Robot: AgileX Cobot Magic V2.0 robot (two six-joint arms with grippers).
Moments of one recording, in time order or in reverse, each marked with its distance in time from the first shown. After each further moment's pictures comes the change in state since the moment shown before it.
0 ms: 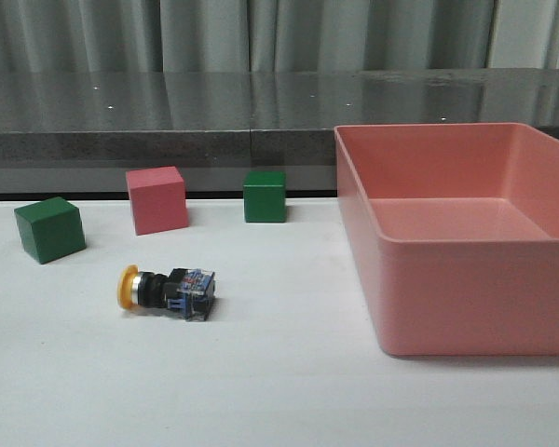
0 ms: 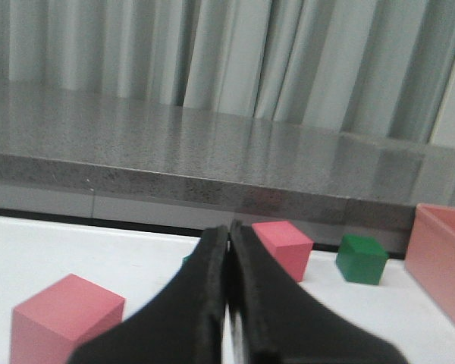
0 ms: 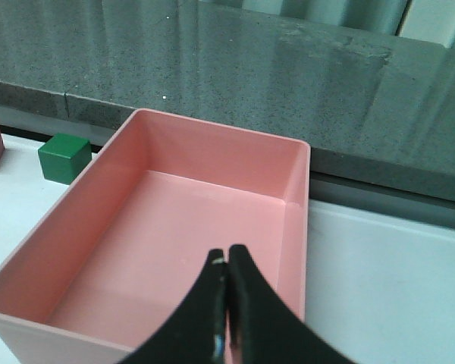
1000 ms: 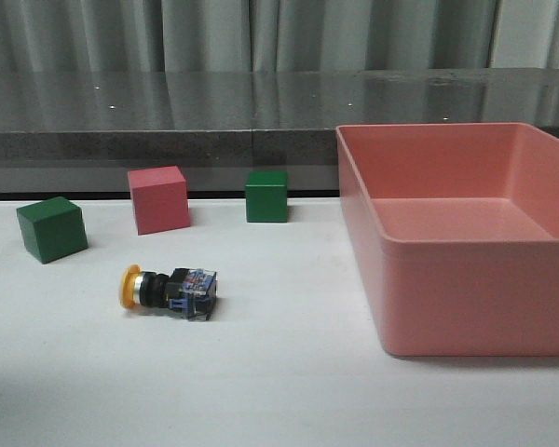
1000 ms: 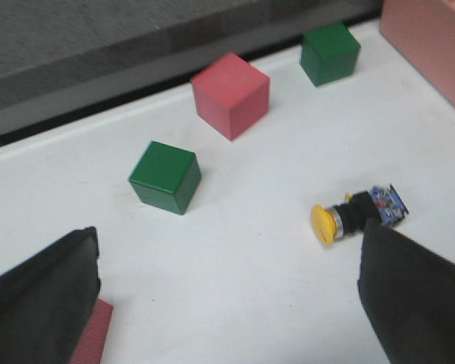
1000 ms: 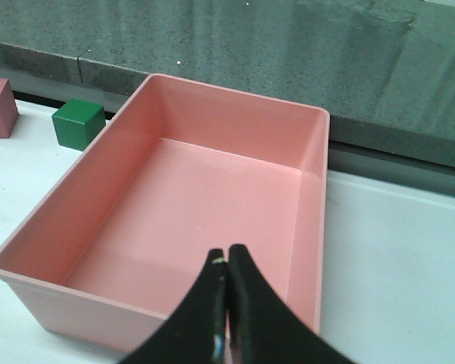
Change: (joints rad) left arm 0.000 1.030 -0.803 -0.183 0.576 0.636; right arm 0.000 -0.003 0.000 0.000 0.075 0.002
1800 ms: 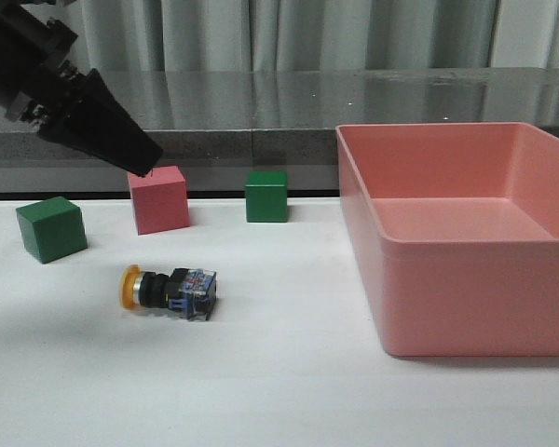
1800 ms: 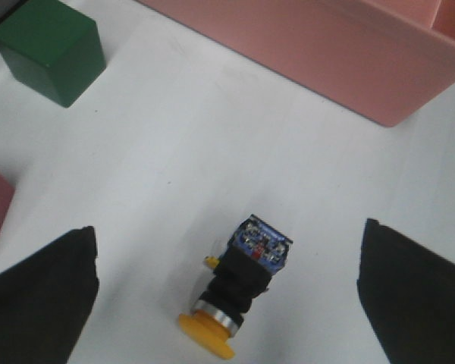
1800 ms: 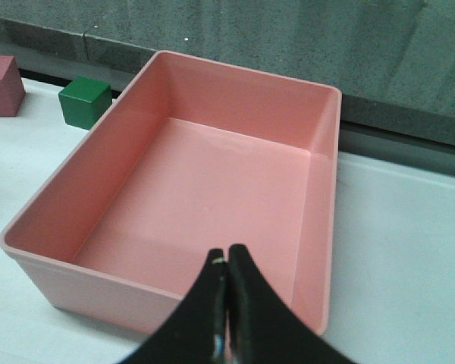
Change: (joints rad) left arm 0.000 0.712 -0.392 -0.581 0.398 0.883; right arm 0.000 0.000 0.000 0.000 0.047 0.000
